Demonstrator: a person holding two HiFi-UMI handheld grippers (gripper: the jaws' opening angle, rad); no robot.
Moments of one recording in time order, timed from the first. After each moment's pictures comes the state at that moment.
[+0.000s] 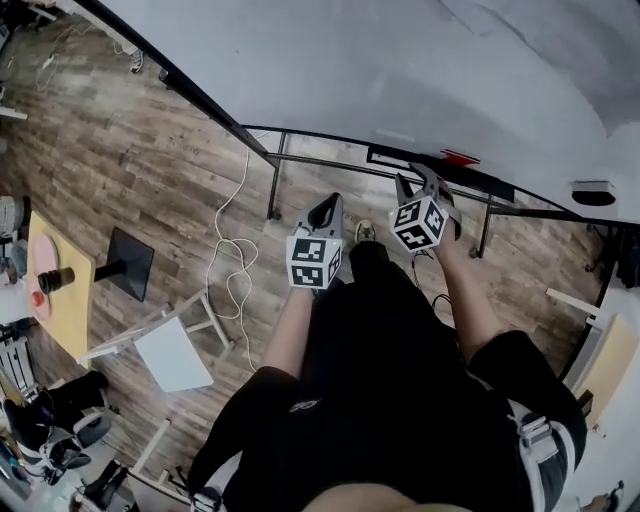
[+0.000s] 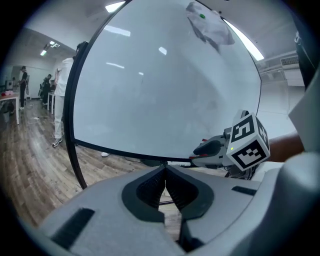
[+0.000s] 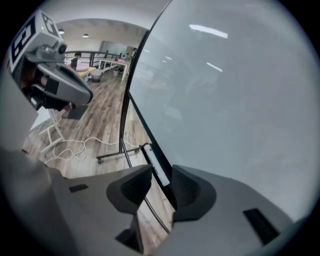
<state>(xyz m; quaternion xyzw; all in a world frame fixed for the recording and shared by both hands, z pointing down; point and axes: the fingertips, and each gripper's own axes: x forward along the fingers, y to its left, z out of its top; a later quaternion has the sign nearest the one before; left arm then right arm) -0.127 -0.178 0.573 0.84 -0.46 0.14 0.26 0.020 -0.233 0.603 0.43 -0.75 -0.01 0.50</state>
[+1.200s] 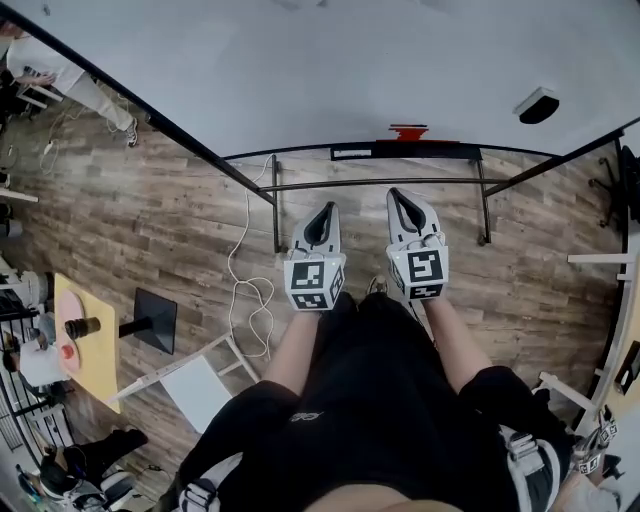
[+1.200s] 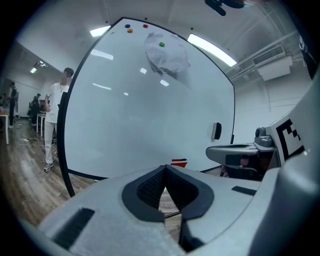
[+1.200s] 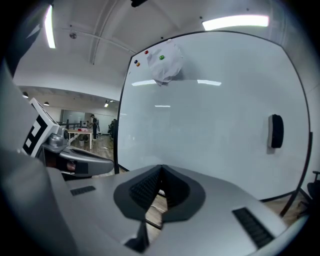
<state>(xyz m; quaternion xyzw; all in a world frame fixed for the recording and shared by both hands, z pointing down) -0.076 -0.097 0.471 0.88 -0.44 0.08 0.14 0.038 -0.088 0.444 0.62 -0.78 0.05 0.12</state>
